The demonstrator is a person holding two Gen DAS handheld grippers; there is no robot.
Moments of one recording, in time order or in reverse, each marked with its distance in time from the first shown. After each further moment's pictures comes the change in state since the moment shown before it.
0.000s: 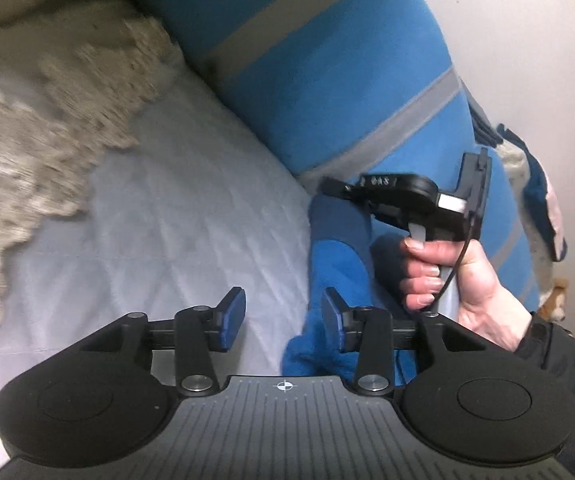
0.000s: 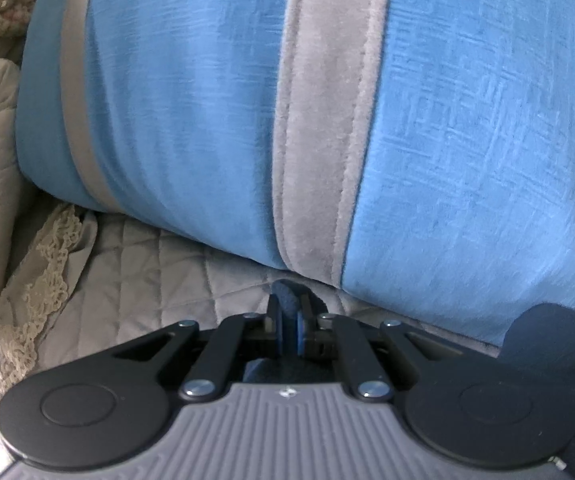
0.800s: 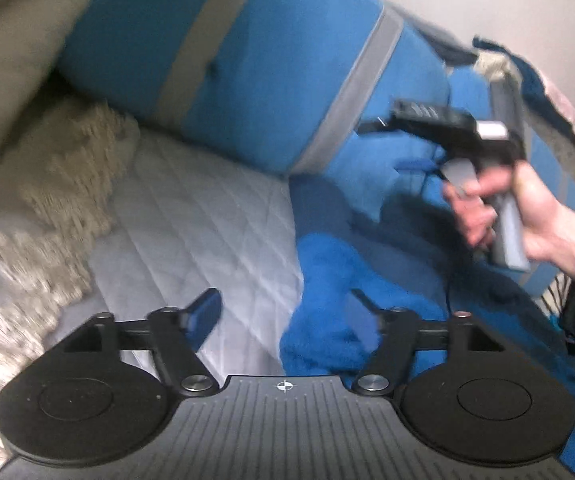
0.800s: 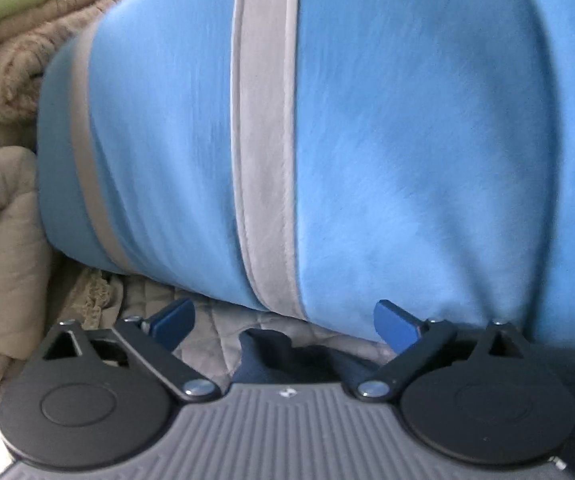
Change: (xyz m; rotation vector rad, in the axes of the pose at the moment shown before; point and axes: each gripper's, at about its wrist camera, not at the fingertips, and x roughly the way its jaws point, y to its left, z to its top) left arm -0.048 -0.088 -0.006 0.364 -0.043 0.207; right arm -0.090 -0.039 0.014 0.080 -0.115 0.040
